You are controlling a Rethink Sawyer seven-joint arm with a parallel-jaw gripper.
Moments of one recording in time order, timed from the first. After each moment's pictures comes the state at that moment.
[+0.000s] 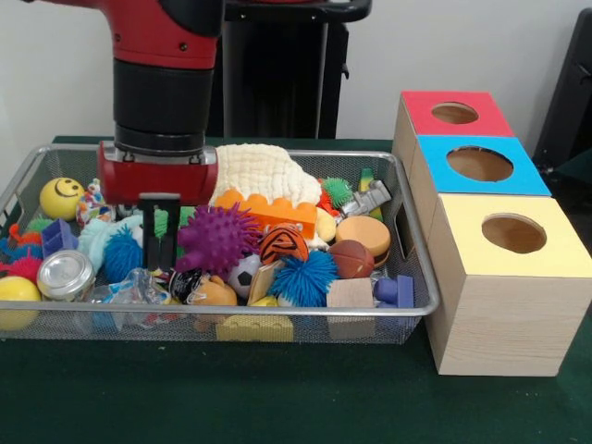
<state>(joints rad) -0.49 -0.54 0.10 1.46 -0.19 0.35 1.20</state>
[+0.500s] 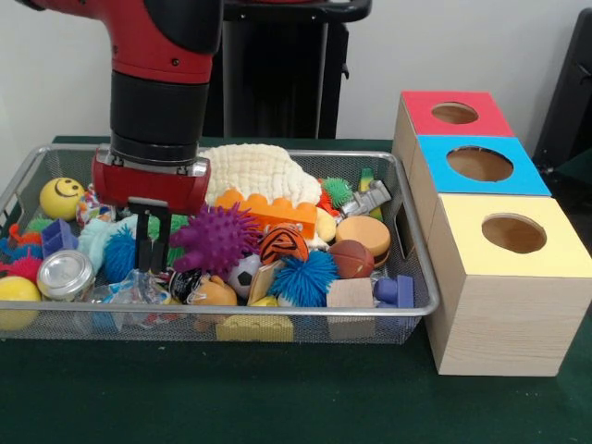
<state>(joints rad) -0.41 -0.50 -0.03 1.47 -0.04 0.30 1.38</state>
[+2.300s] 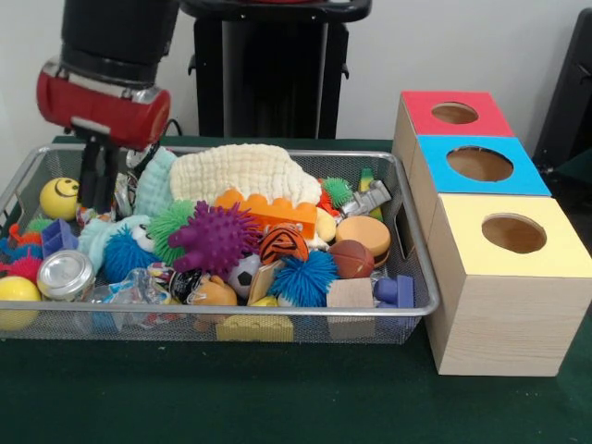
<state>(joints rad) -0.39 -0.57 -0.15 1.46 0.04 0.38 1.52</state>
